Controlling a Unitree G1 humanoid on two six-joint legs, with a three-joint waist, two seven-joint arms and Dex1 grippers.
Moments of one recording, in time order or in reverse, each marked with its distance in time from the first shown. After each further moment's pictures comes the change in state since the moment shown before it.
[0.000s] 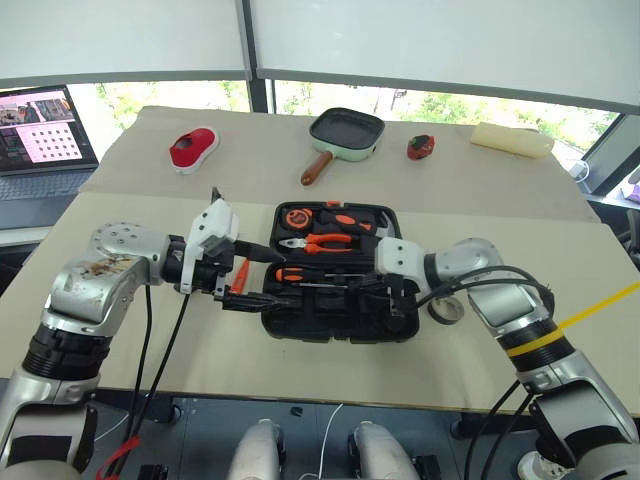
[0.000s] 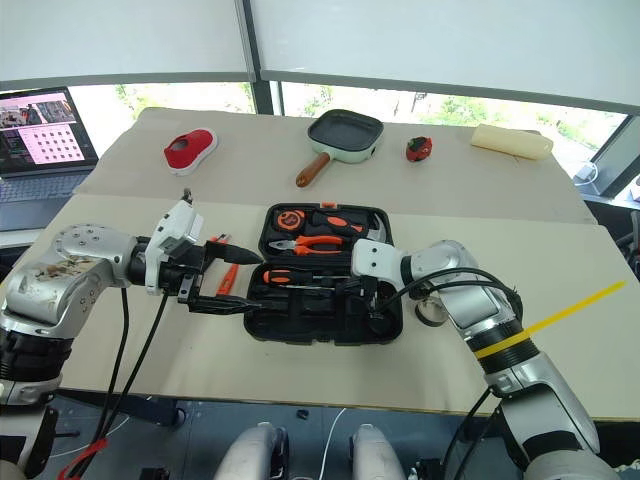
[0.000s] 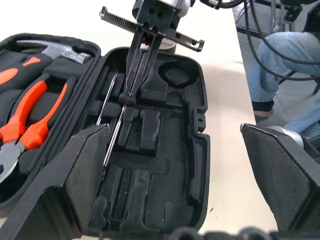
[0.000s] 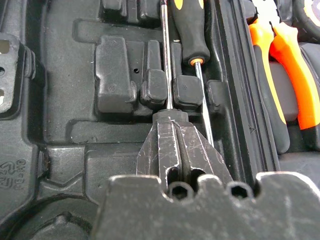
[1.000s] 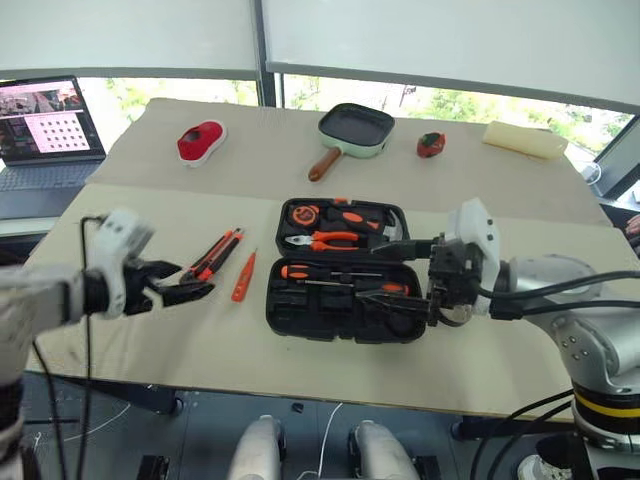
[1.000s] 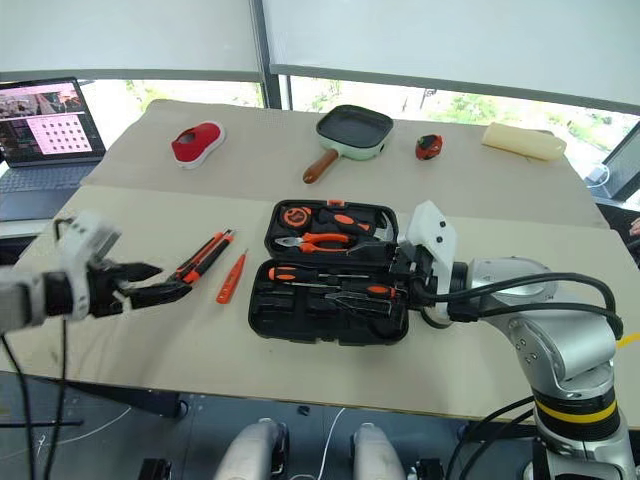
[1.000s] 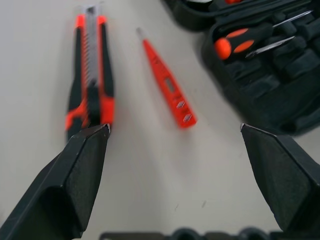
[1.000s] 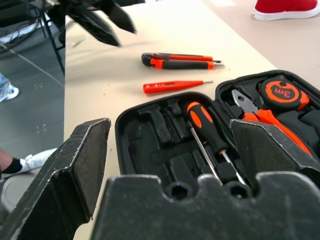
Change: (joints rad) left arm 0.099 0.163 0.337 -0.226 -0.193 0.878 0.611; right arm 0.238 -0.077 -0.446 -0.717 0.670 0.678 -0.270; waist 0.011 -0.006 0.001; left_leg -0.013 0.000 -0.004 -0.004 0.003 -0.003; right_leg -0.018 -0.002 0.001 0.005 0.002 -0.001
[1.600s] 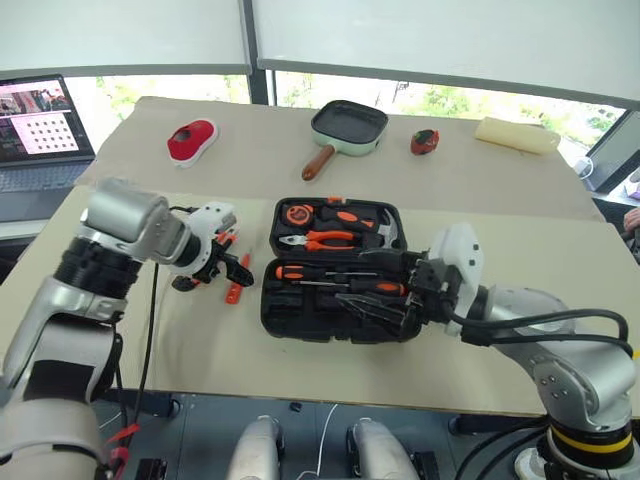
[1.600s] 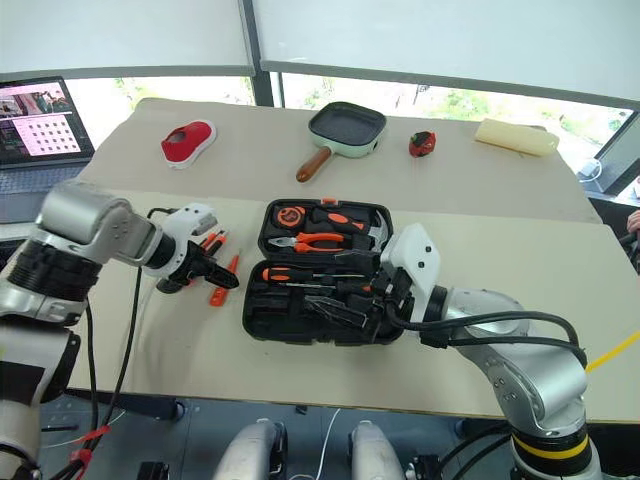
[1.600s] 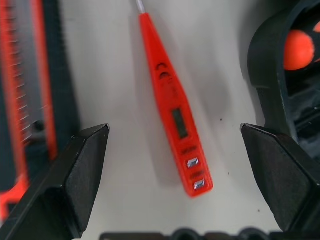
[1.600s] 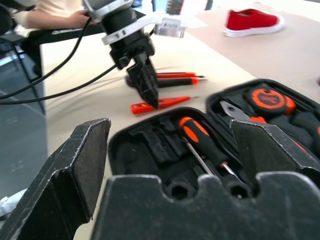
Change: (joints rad) left arm -0.606 -0.222 -0.682 0.641 0.155 0.075 0.091; right arm 0.140 0.123 0.038 -0.127 0.003 -0.044 -0.248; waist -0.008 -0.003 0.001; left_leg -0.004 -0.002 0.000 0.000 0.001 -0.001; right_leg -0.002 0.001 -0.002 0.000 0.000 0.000
